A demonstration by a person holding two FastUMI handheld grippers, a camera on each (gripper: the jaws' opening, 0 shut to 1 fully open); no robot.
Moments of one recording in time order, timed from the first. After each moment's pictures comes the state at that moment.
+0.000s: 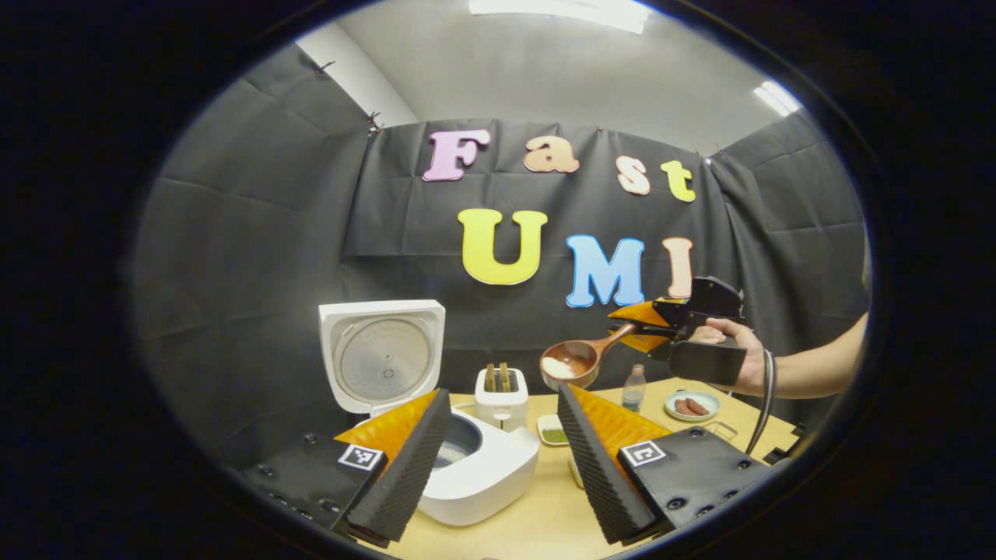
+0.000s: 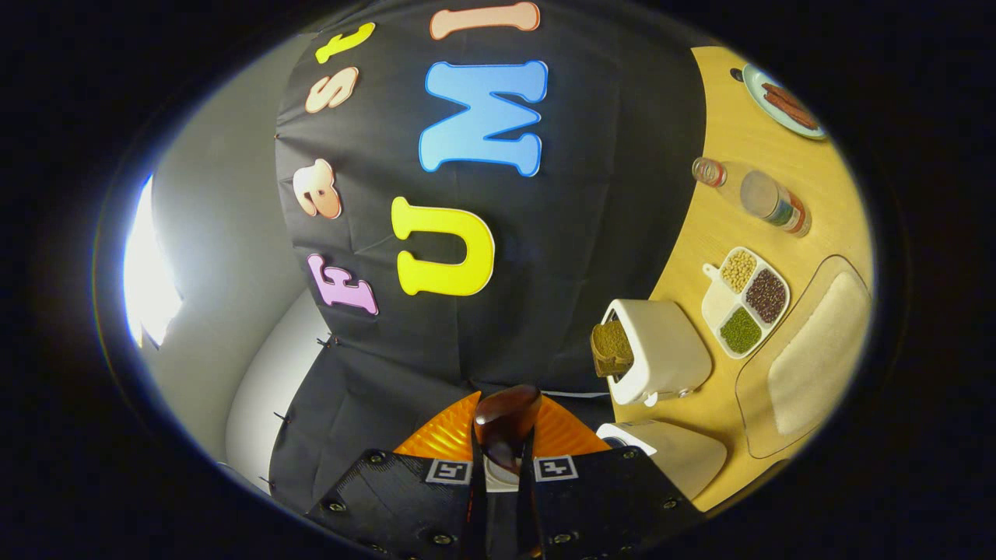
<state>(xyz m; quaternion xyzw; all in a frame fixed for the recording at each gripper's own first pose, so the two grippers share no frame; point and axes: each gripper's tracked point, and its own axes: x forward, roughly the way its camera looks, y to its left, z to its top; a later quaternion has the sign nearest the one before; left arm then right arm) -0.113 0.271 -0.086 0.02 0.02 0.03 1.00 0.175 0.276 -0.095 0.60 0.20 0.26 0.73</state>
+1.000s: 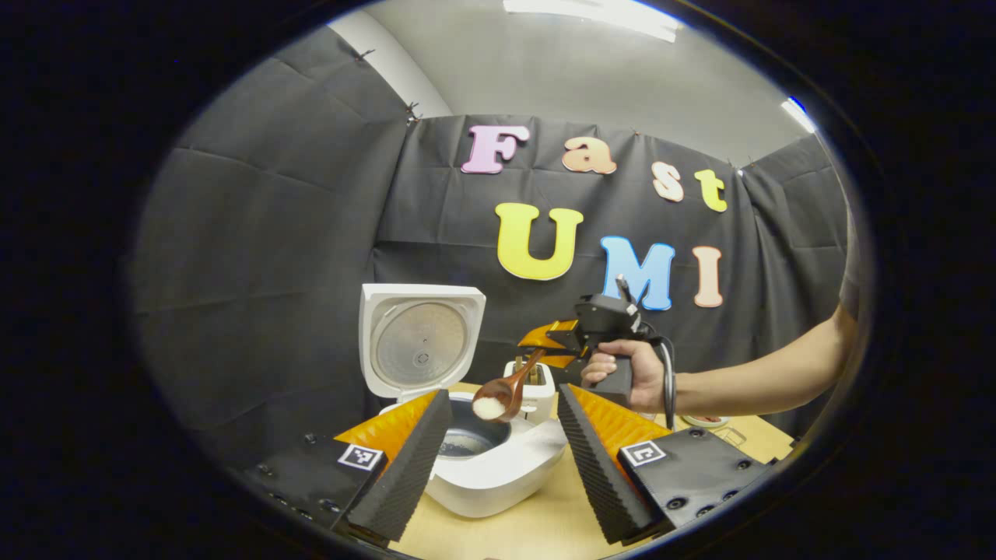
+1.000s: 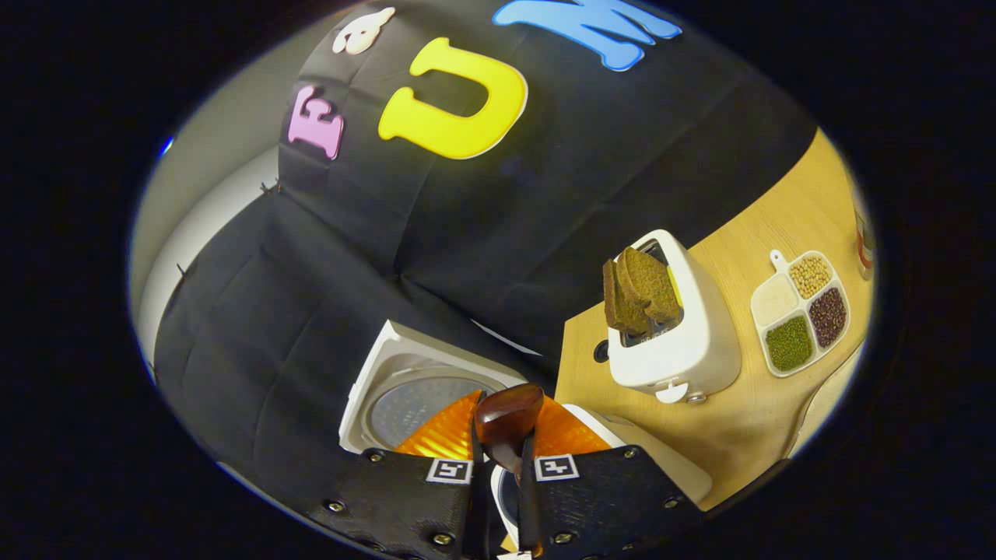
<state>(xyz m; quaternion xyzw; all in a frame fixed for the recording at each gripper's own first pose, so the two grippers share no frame) -0.125 0.322 -0.103 -0.02 0.02 0.08 1.00 0.211 0.485 -0.189 0.33 0.30 0.32 0.84</state>
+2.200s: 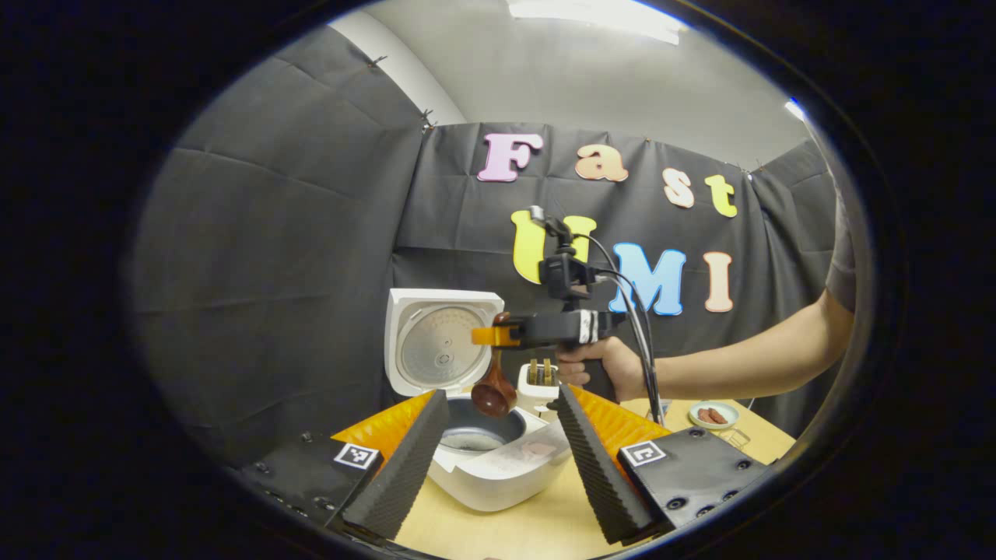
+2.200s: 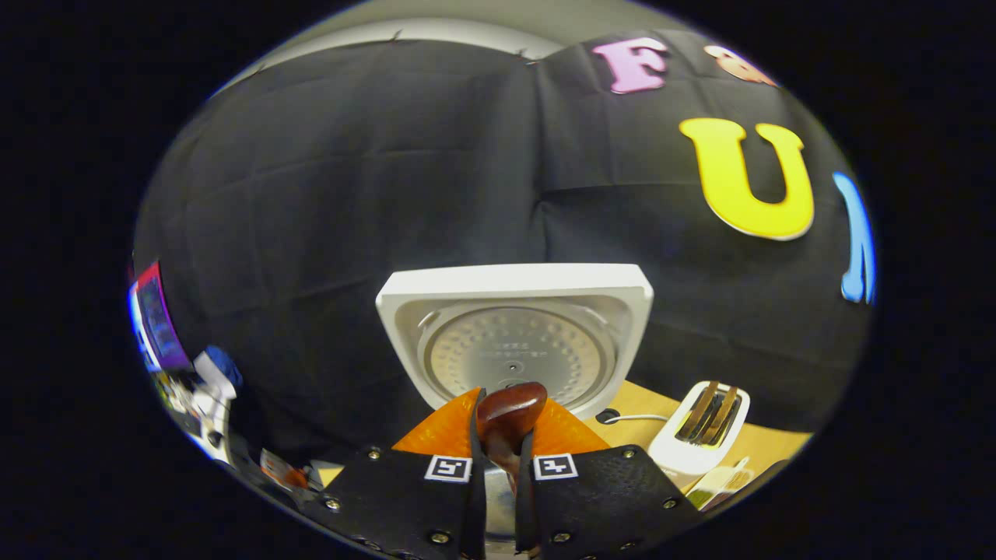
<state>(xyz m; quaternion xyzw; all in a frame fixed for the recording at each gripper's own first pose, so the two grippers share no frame) -0.164 0.331 -0.097 -0.02 0.01 0.10 0.99 0.139 0.547 -0.147 -0.02 0.16 0.46 0.87</state>
